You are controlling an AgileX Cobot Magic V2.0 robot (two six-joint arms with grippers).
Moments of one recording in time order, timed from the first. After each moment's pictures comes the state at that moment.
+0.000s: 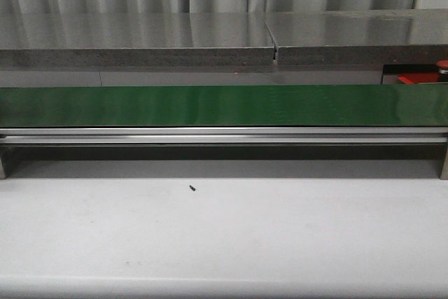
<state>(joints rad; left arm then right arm) 0.20 1.82 -1.33 -0.57 0.57 0.24 -0.09 0.73 -0.63 0.28 0.53 -0.38</state>
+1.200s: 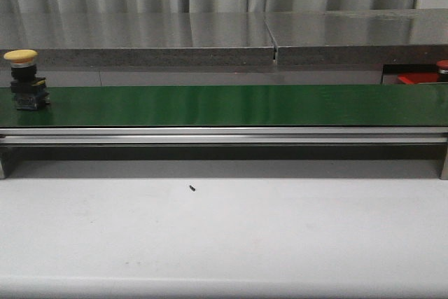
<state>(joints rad) 0.46 1.88 -1.51 -0.42 0.60 0.31 -0.09 0.73 -0.63 0.28 0.53 -0.38</state>
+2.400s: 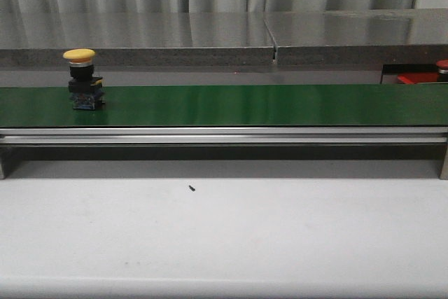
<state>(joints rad) 0.48 2.34 -1.94 -0.42 0.58 0.33 -0.09 0.73 -0.63 0.28 0.53 -0.38</state>
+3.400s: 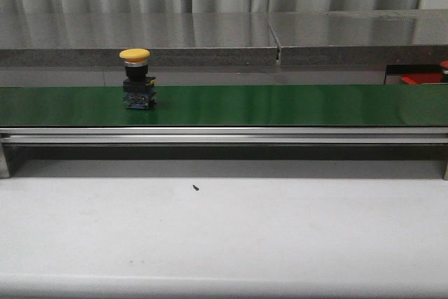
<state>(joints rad) 0.42 1.96 -1.80 -0.58 0.79 0.33 -0.09 0.73 -0.63 0.28 0.53 -0.38</state>
